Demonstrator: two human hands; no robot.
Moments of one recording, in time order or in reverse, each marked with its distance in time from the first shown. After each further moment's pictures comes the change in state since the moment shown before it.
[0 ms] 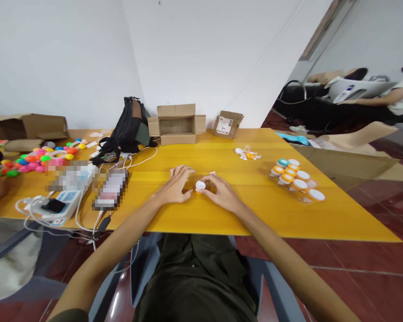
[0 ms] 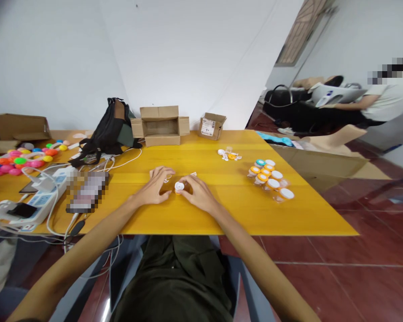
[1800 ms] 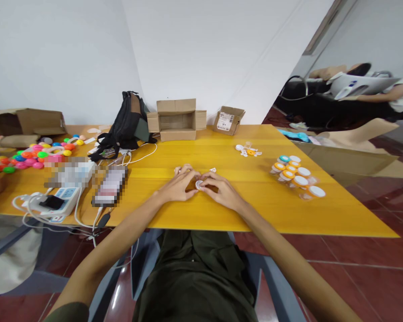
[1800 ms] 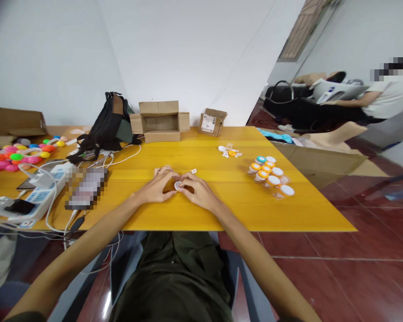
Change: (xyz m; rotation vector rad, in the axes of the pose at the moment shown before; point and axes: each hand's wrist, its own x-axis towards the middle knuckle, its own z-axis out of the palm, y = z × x) left_hand 0.005 0.008 0.004 -0.078 -0.100 0.014; right_hand -0.004 0.002 -0.002 0.133 -0.069 -0.090
